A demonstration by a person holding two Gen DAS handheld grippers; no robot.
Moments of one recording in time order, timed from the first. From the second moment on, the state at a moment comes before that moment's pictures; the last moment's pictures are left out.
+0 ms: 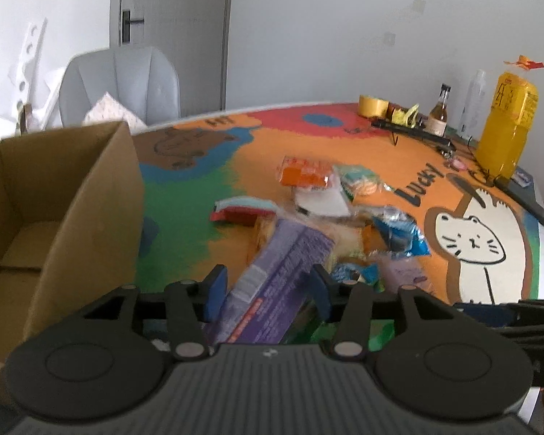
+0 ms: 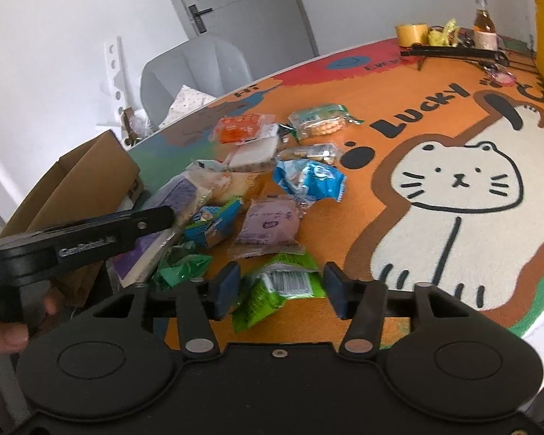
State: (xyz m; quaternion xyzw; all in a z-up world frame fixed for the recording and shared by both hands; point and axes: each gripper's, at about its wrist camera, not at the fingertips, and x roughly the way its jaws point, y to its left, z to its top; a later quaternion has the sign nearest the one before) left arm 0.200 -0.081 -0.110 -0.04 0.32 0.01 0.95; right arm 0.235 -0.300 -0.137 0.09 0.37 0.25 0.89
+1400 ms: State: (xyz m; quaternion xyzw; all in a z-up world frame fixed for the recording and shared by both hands) left arm 0.132 -0.063 -0.061 -0.08 0.30 -0.02 0.95; right arm 0.201 -0.275 -0.084 0.05 0.28 0.27 0.92
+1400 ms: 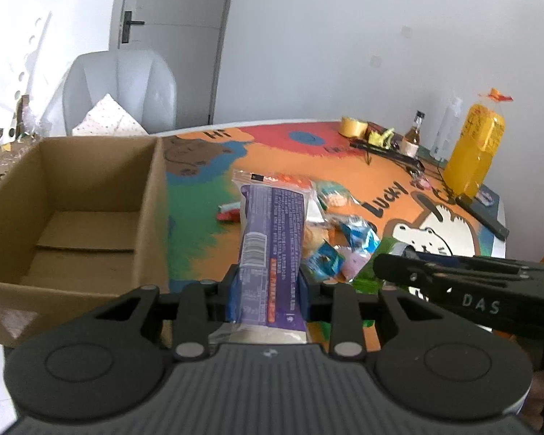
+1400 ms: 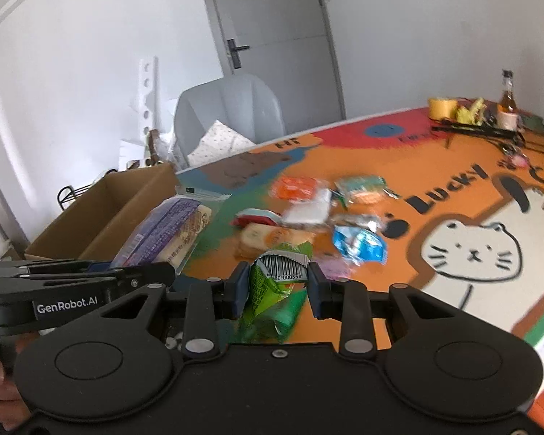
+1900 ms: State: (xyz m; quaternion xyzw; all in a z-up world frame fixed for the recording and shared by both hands) left arm 0.115 -0.004 -0.021 -0.09 0.25 0.03 0.96; right arm 0.206 -0.213 -0.051 0.05 0.24 0.32 0.91
